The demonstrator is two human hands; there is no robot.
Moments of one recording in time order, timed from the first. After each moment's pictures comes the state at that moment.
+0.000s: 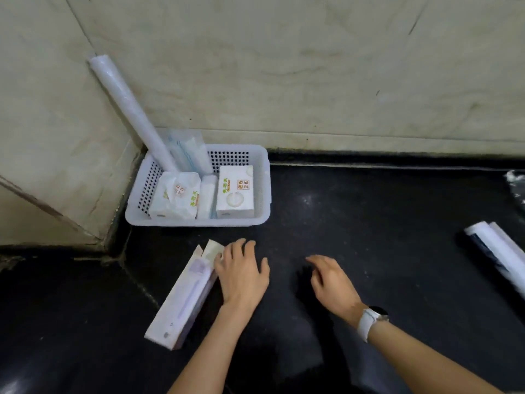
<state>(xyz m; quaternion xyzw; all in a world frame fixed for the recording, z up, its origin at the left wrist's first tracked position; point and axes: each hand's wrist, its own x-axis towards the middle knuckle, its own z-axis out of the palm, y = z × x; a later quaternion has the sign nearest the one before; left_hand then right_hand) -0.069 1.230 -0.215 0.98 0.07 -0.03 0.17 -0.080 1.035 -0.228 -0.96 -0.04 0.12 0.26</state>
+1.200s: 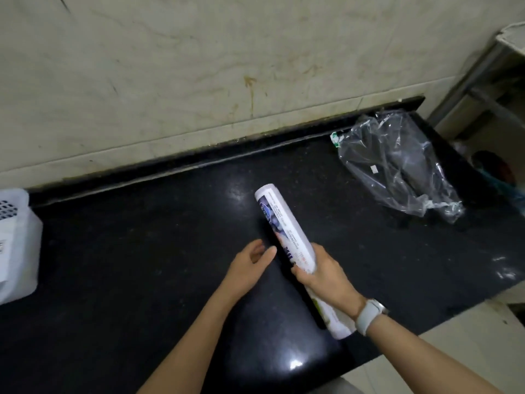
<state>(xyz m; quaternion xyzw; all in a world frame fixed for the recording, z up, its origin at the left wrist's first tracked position) -0.028 0.837 -0.224 0.77 0.00 -0.33 0.54 -0.101 0.665 -0.219 -0.89 0.21 0.13 0.38</state>
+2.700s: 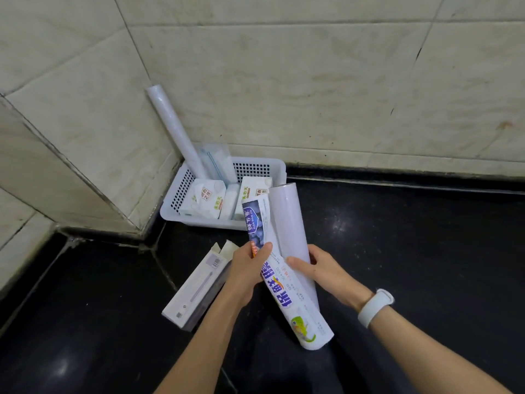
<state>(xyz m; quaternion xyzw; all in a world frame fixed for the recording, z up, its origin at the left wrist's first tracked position) -0.081 1.221 -0.159 0.63 0.22 -0.08 0.74 -0.056 1.055 -0.159 -0.74 -0.01 0.29 0.60</state>
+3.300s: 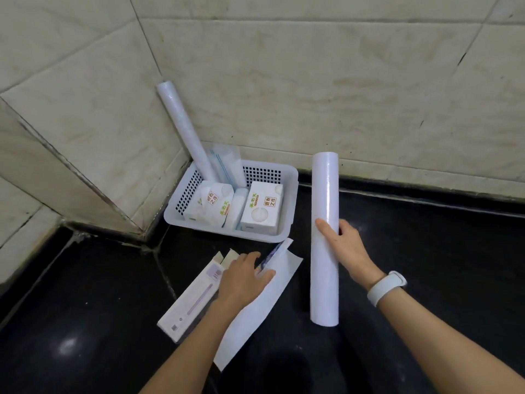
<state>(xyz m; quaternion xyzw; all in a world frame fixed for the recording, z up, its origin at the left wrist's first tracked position) -0.052 1.249 -0.207 0.94 0.14 -0.12 0.28 0.030 1.048 -0.158 -0.78 0.04 0.14 0.61</state>
